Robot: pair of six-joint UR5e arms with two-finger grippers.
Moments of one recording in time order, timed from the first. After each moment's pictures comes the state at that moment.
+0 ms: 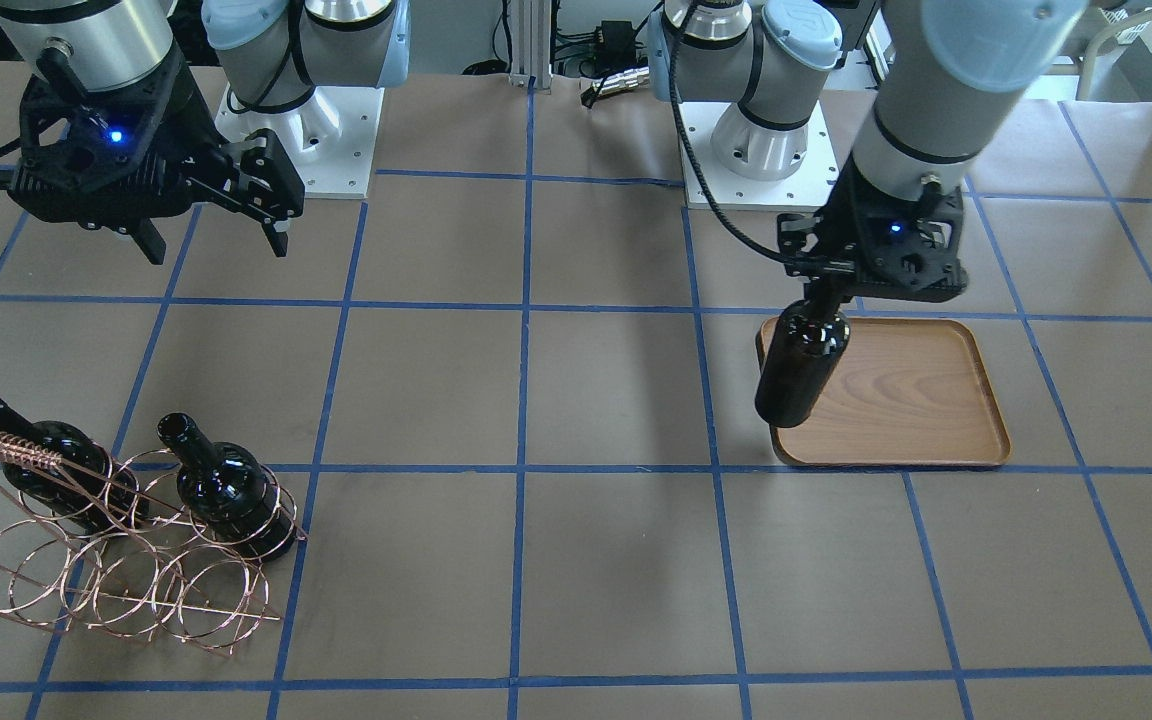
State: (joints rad) left arm -1.47 -1.61 -1.60 -1.60 1.66 0.19; right arm 1.58 -1.54 1.45 -1.53 -1.56 -0.08
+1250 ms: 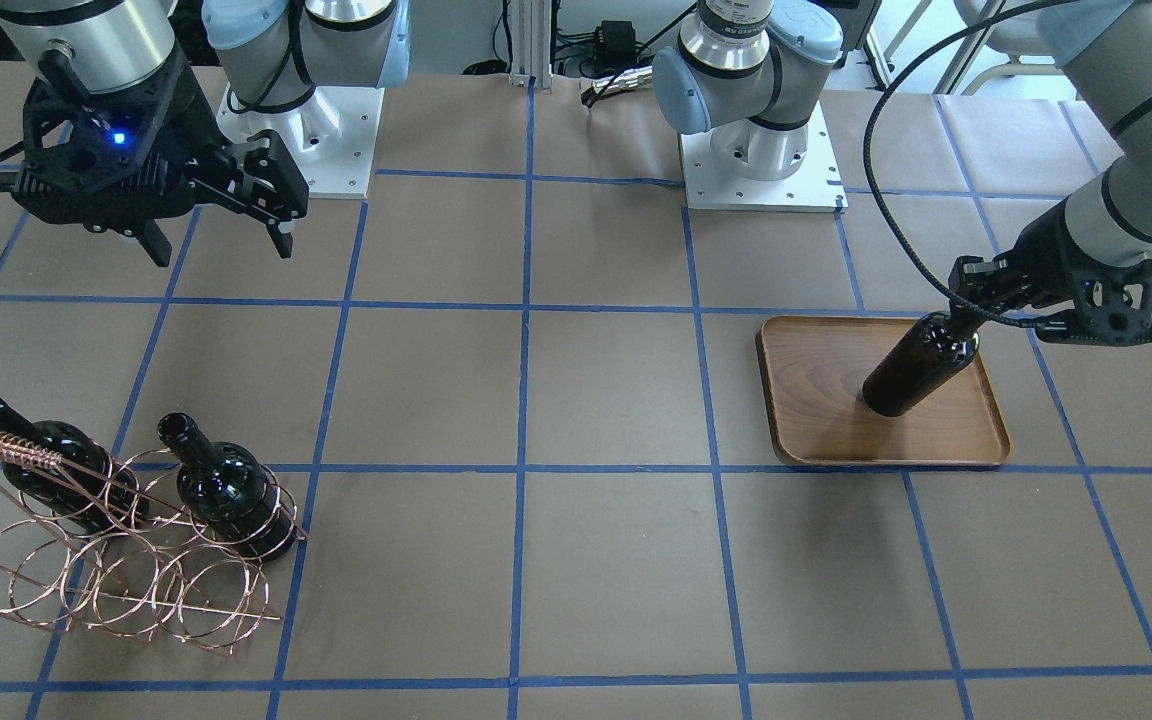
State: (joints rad) left arm -1.14 -1.65 -1.71 -1.56 1.66 0.45; right arm 1.58 -1.54 1.46 -1.54 -1.55 -0.09
